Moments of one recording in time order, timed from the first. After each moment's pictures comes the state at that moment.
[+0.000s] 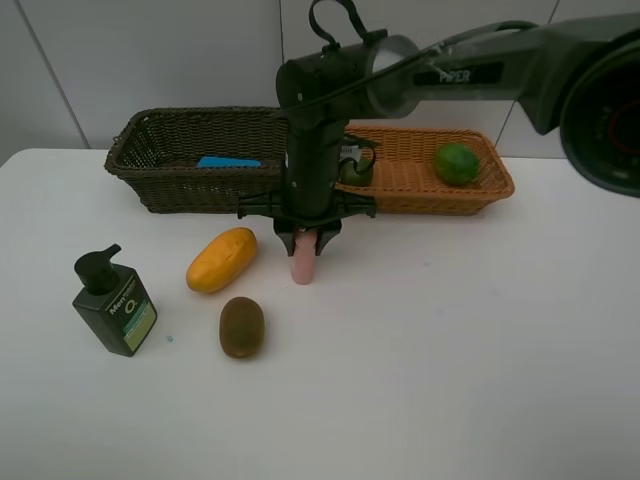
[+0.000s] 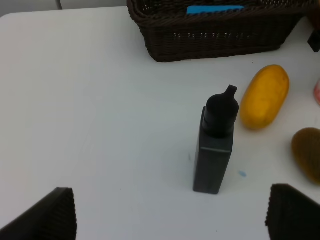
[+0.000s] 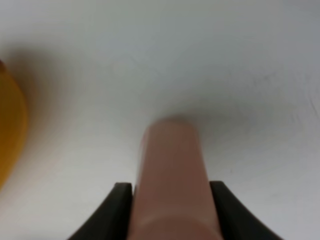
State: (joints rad) left arm 0.01 -0.01 -0.50 -0.07 1.05 0.10; right arm 0.71 2.30 -1.83 -0.07 1.09 0.67
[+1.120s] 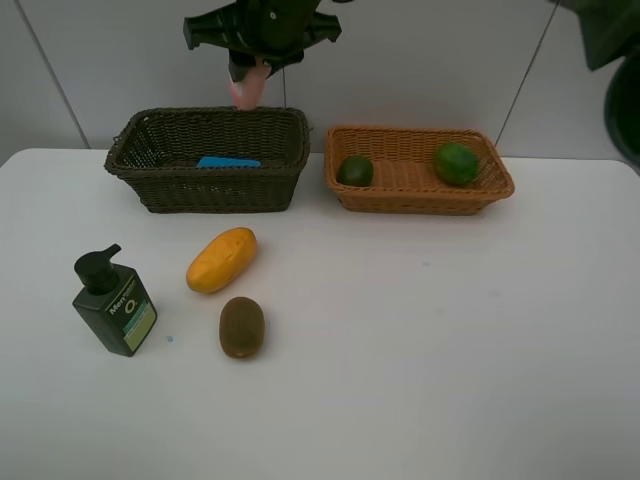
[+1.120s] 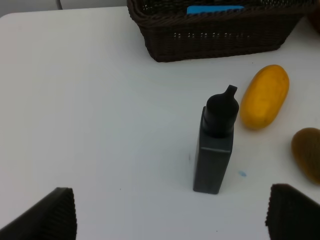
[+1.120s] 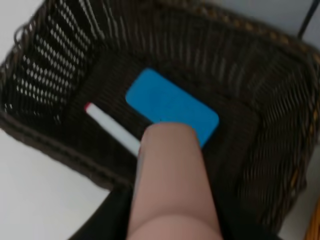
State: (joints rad) left arm 0.01 -0.01 -0.50 -0.07 1.05 0.10; right arm 0.69 2.25 -2.24 -0.13 0.89 0.27
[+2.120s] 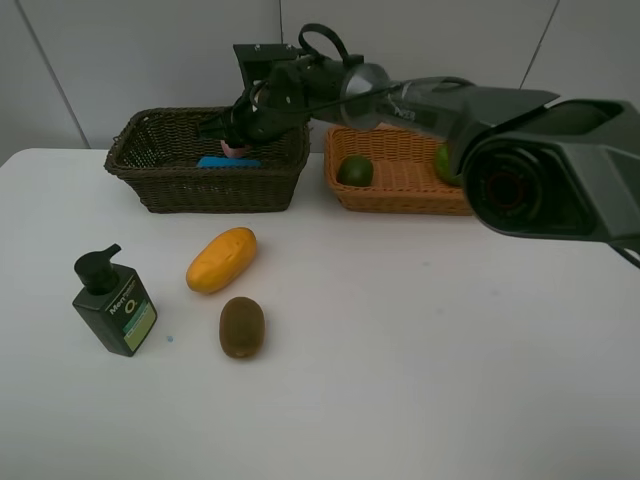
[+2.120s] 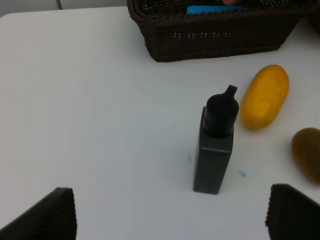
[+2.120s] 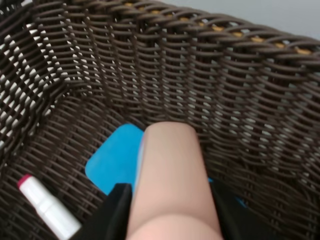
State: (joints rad) left arm 0.01 -0.01 -0.50 -0.07 1.05 0.10; right arm 0.66 2.56 -2.24 -0.13 0.43 0.27
